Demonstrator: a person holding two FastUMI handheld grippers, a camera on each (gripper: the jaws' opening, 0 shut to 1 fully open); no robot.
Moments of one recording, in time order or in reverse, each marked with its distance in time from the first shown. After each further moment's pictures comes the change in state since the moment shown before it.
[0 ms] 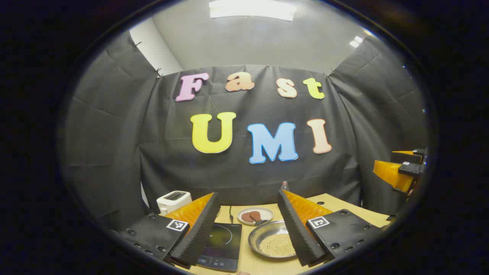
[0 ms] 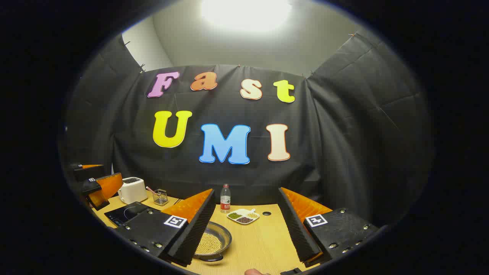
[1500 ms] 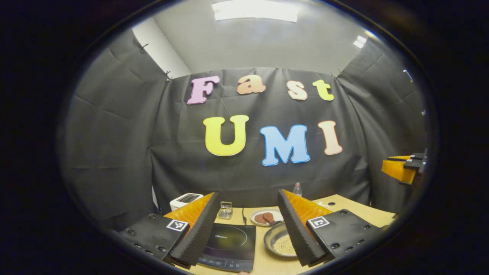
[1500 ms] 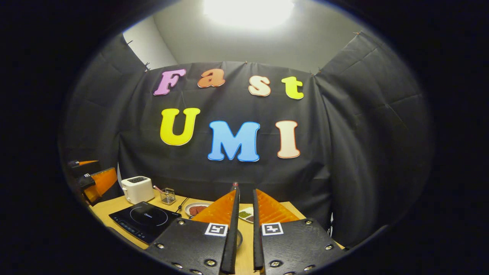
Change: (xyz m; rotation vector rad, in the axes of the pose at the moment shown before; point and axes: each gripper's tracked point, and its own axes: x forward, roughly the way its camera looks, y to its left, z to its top) left arm -0.009 0.048 0.001 -0.003 -0.017 0.068; right arm 0.006 0.035 0.001 -0.003 0.023 0.046
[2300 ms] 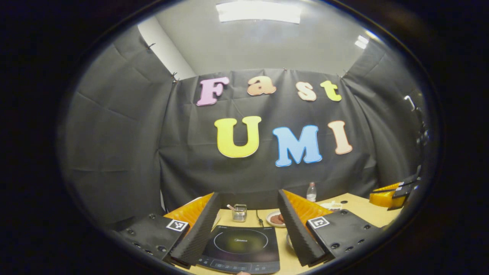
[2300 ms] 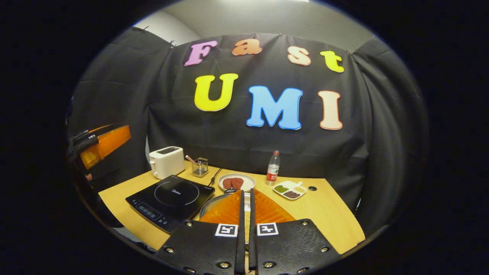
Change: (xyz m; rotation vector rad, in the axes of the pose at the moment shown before) left arm 0.010 0.086 -0.018 0.020 -0.019 0.052; right arm 0.016 0.116 -0.099 -0.057 0.282 0.285
